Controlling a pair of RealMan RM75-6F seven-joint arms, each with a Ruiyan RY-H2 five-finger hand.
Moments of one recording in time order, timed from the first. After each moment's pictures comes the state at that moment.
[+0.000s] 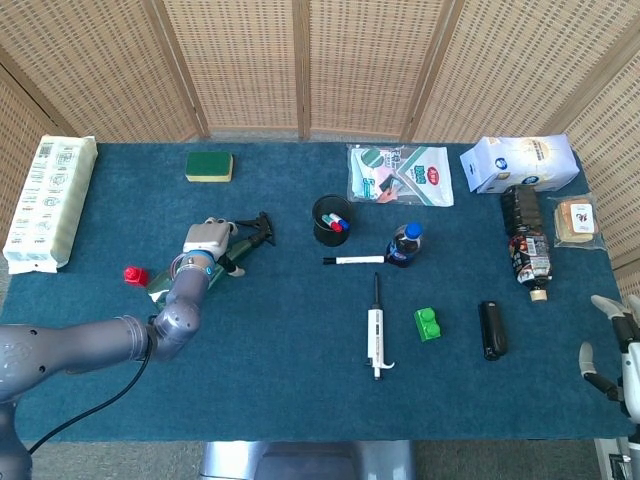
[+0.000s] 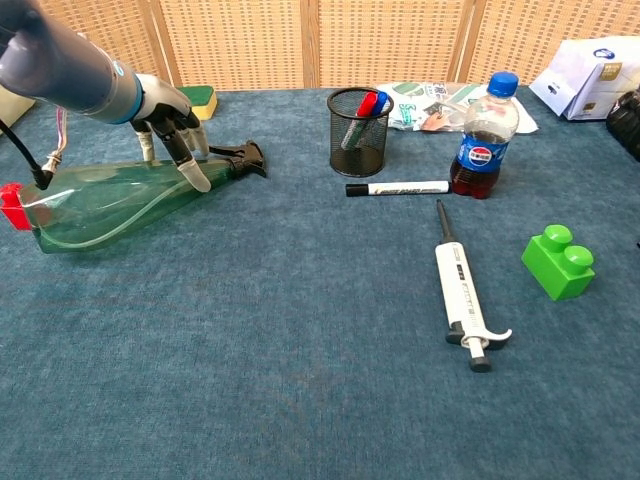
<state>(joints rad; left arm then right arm) -1.32 -1.51 -0.10 -1.28 -0.29 0.76 0.88 -0.03 -1.02 0.10 -1.77 -1.45 1.60 0.12</state>
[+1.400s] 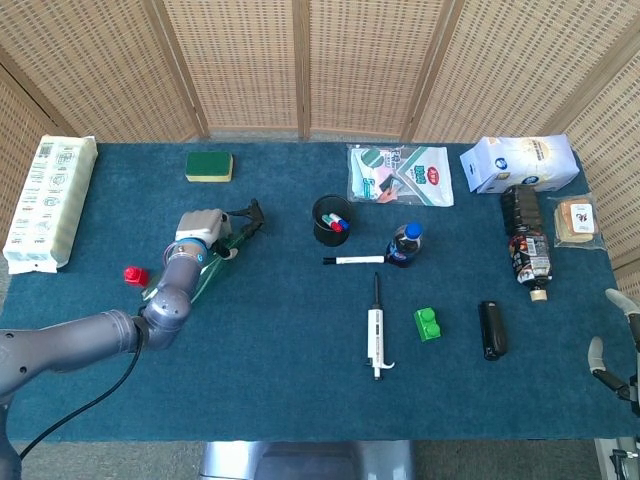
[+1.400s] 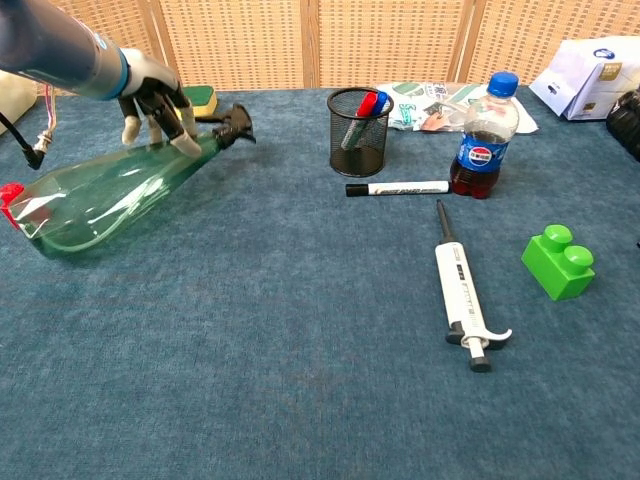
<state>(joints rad) -1.22 -1.48 -0.24 -1.25 -0.20 0.72 0.89 -0.04 -1.03 0.13 -1.76 -1.48 1.65 0.21</state>
